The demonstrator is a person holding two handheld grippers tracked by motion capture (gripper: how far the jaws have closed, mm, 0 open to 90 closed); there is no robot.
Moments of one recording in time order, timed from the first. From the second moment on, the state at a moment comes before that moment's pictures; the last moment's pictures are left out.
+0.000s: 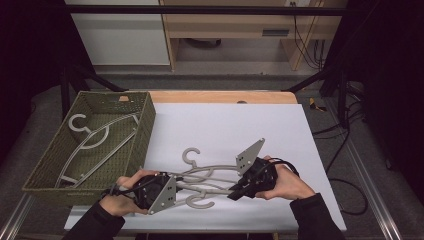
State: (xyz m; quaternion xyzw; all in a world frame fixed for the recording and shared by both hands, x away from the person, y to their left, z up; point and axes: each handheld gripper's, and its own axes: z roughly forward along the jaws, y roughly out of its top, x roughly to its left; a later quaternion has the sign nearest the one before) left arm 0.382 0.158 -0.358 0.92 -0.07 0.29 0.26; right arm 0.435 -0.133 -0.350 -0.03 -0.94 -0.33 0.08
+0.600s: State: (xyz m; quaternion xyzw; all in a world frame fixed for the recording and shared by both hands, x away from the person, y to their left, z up) left arm 0.388 0.161 -0.353 0.92 0.03 0.26 0.31; right arm 0.446 -0.151 -0.337 -0.09 -0.91 -0.41 -0.04
